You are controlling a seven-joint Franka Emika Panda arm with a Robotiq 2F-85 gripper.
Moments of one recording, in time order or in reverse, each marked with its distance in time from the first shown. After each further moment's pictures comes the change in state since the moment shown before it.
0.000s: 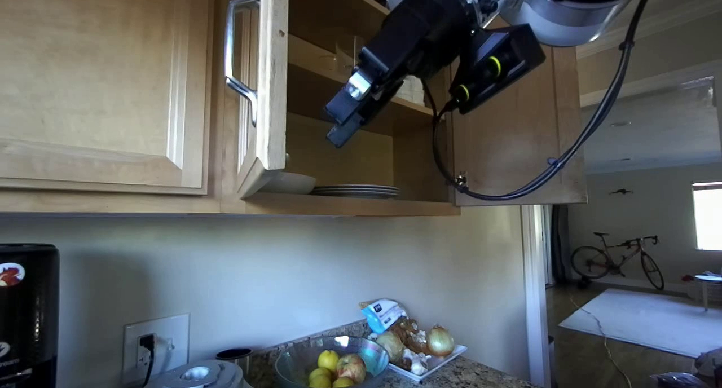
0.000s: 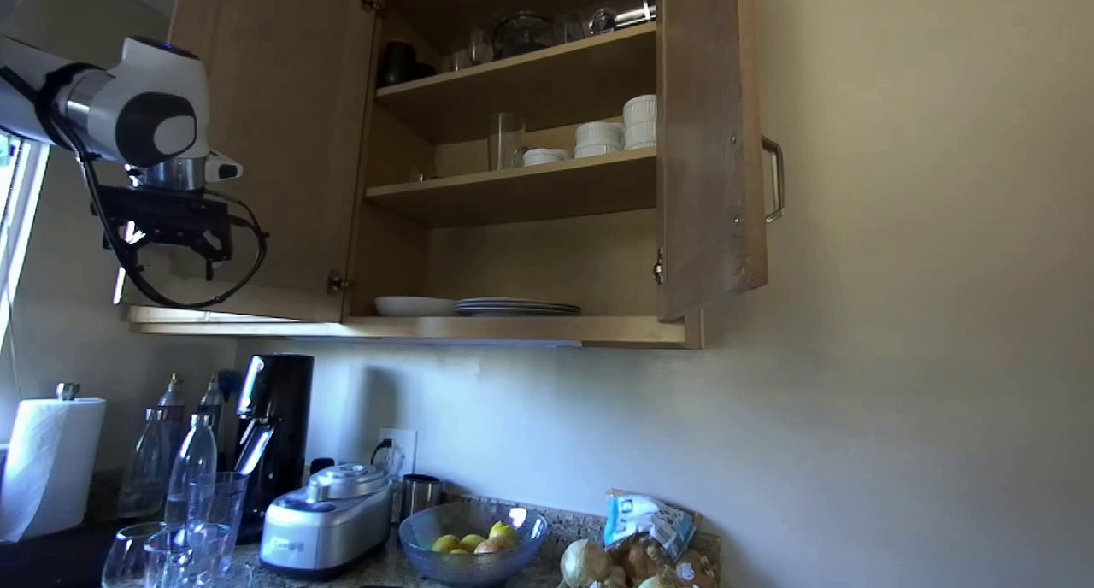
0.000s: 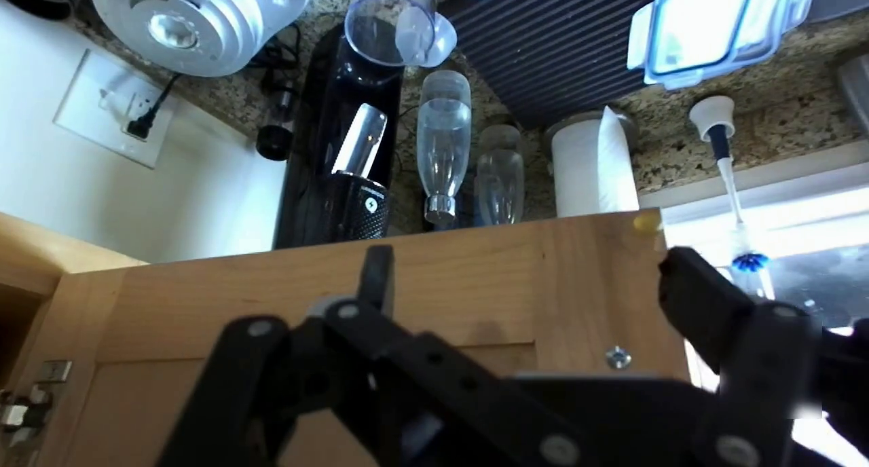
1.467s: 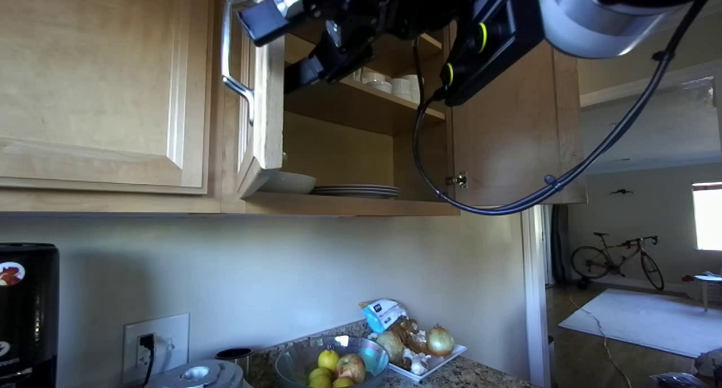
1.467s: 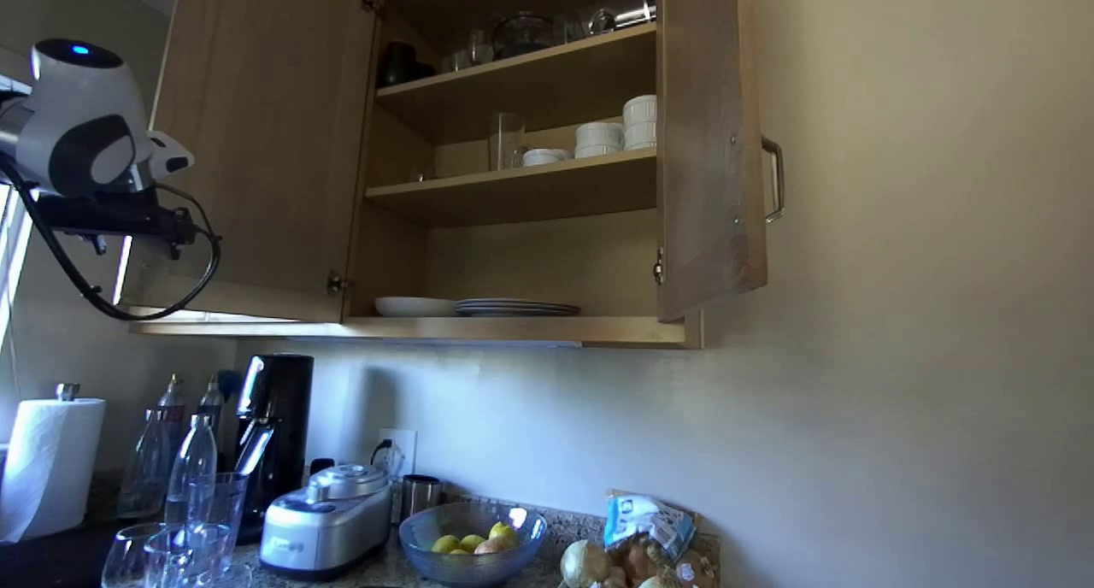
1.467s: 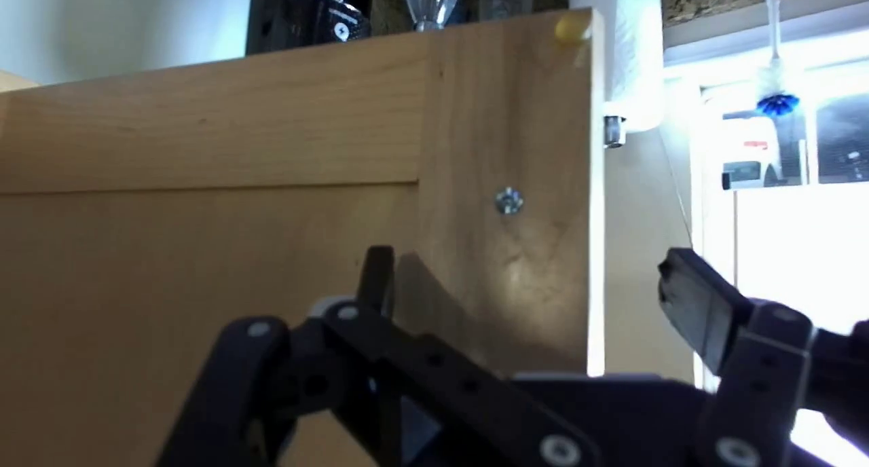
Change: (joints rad) arm 0.011 0.016 0.128 -0.087 0.008 0.447 0.105
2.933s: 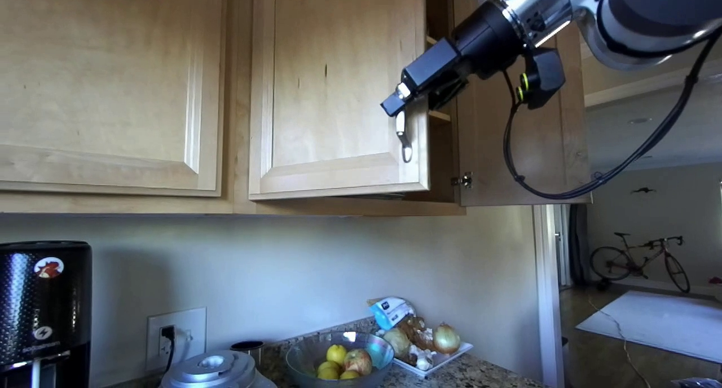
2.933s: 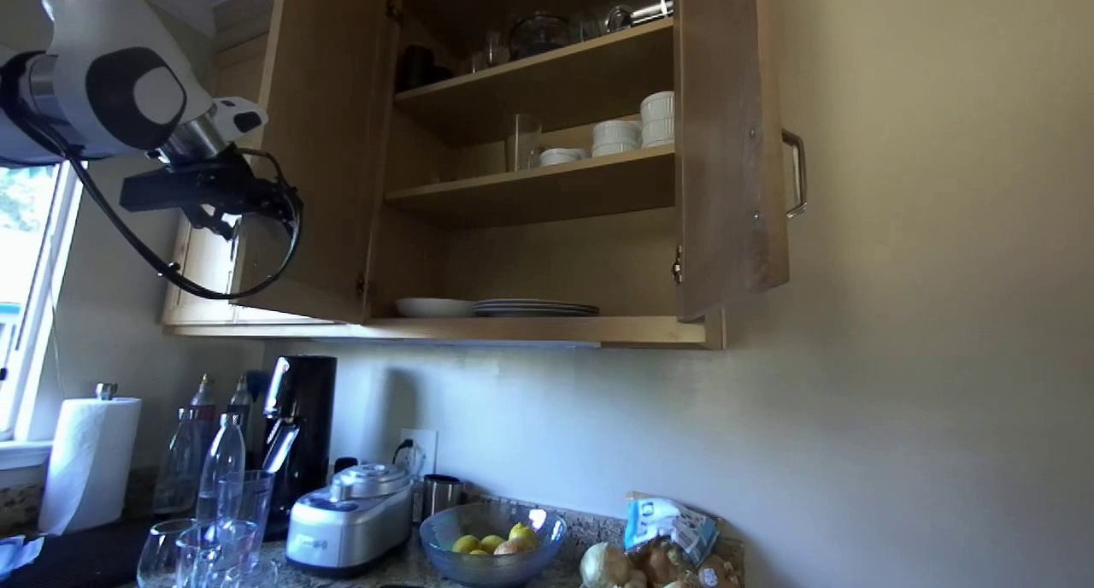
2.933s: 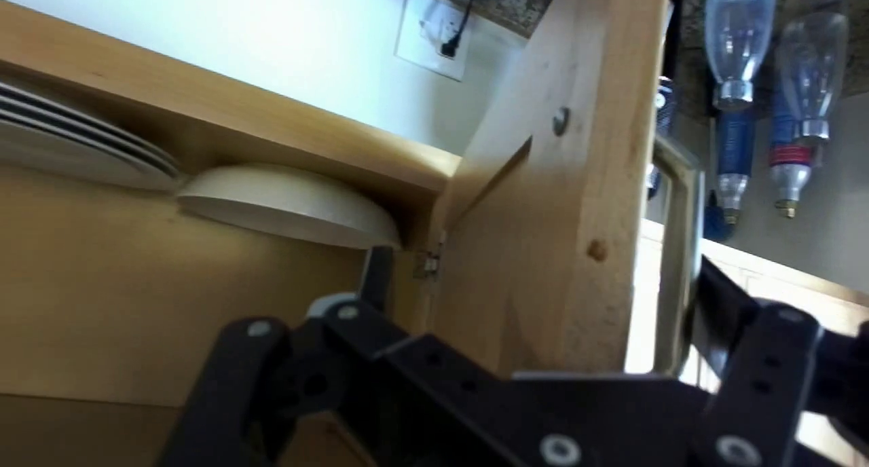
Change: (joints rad) arm -0.332 -0.312 -0.042 -0.157 -0.253 -0.166 0.229
